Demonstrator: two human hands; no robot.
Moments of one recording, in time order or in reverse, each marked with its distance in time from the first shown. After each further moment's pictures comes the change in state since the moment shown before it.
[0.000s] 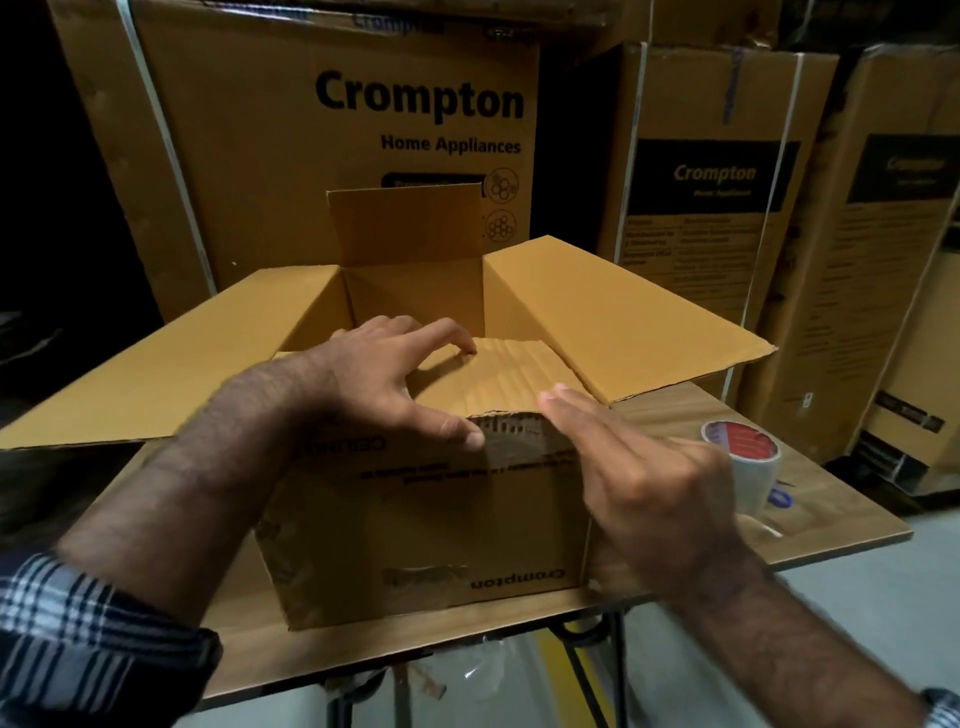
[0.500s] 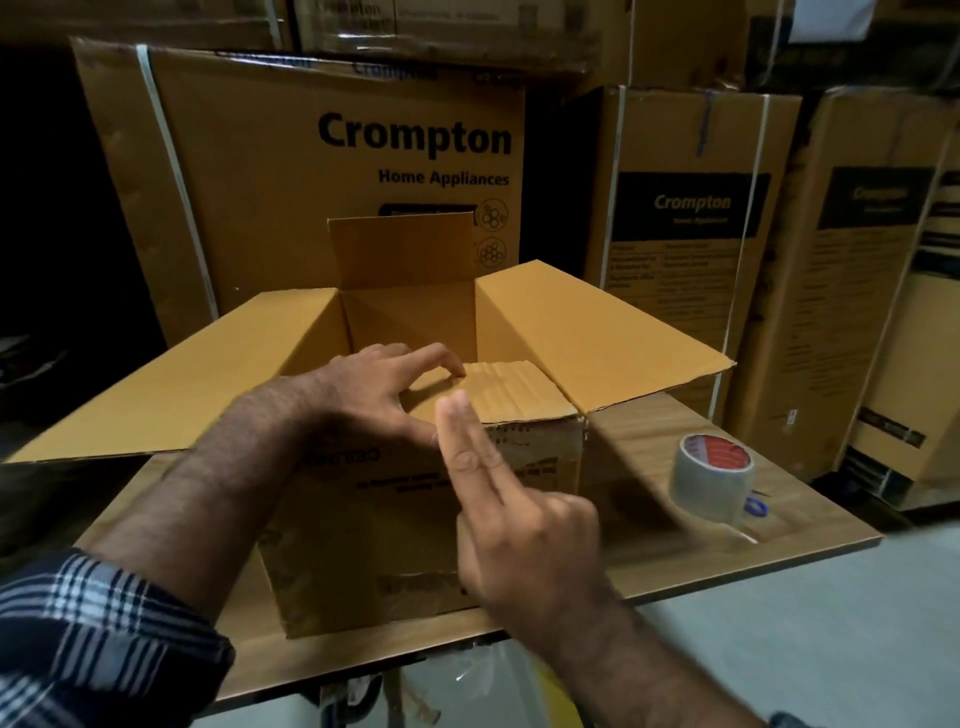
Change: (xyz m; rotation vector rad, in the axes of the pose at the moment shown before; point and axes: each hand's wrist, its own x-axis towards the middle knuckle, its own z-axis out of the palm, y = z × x) left_hand -0.002 -0.002 0.003 -0.035 -0.016 -0.013; right_hand 0.001 -0.076 0.014 0.095 -0.112 0.116
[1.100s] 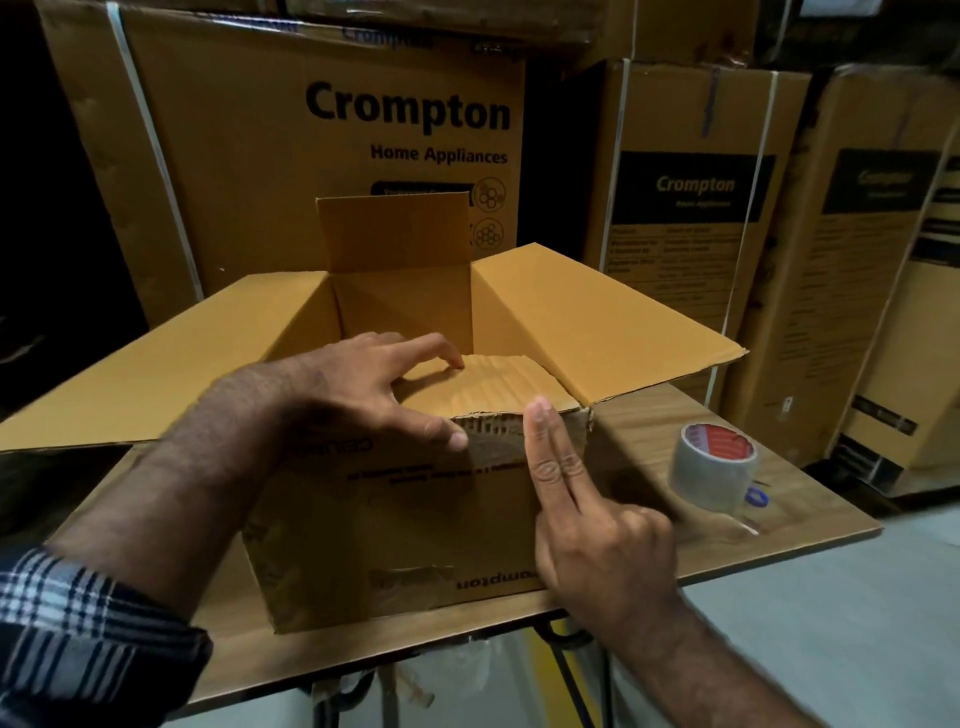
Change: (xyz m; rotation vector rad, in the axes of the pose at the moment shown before) left_hand 0.000 0.002 0.000 -0.042 -0.023 0.032; right_hand -0.034 0.049 0.004 -0.163 -0.049 0.095
